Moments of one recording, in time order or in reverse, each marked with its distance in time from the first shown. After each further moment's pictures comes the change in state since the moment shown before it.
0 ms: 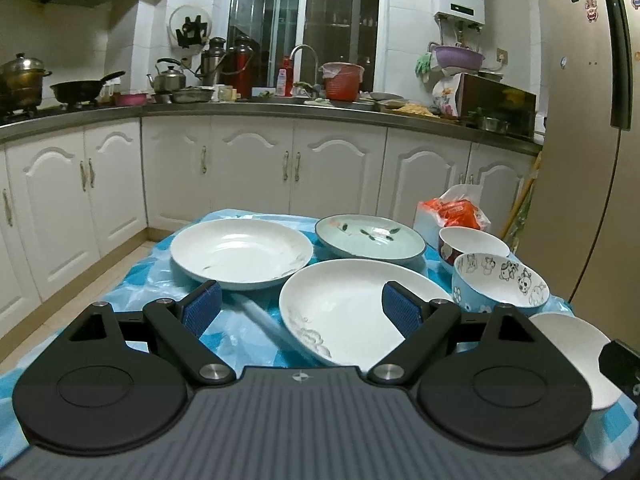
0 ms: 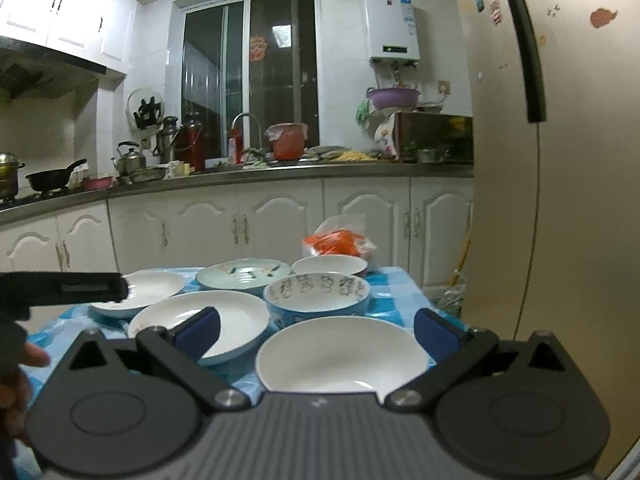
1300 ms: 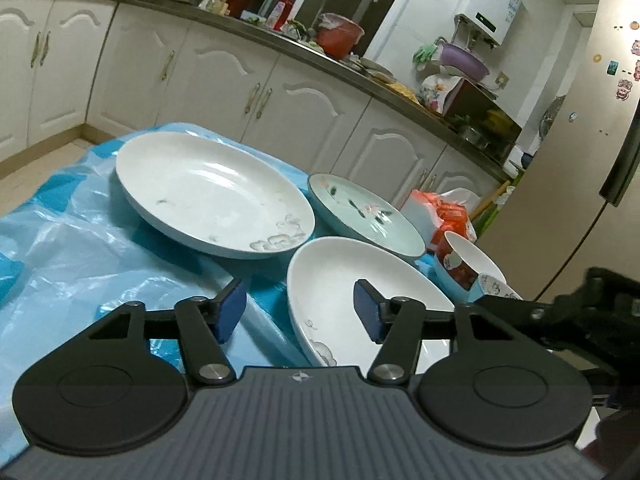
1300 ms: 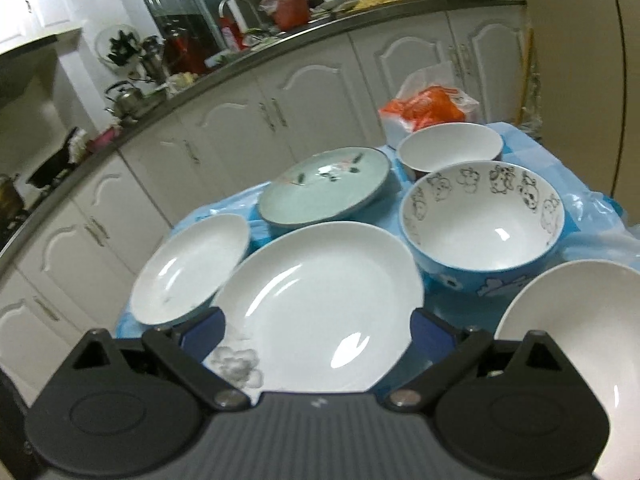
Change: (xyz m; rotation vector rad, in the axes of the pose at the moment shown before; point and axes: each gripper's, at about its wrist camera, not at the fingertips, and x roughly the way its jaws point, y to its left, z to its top) left arm 0.073 0.077 -0.024 -0.280 0.185 -0.256; right arm 0.135 0.068 0.033 0.286 0.458 0.127
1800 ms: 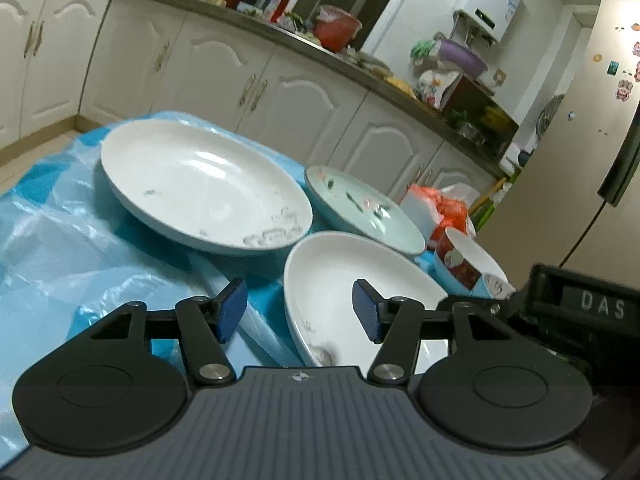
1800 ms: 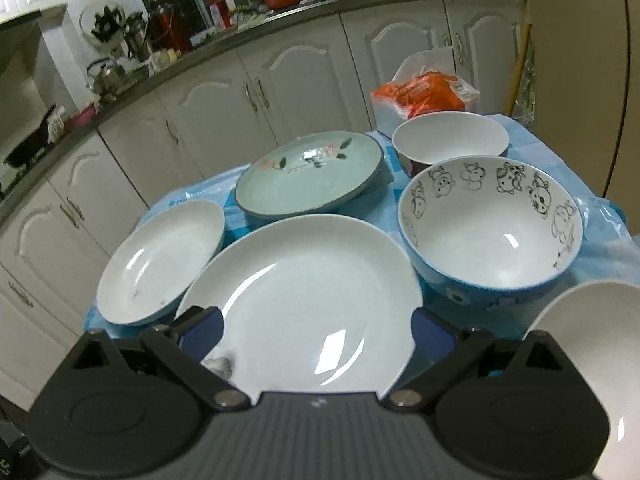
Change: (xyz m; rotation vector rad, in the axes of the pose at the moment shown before) left arm 0.024 0.016 0.010 -0.005 0.015 -0.015; right arm 0.029 0.004 0.014 -0.043 0.073 -0.070
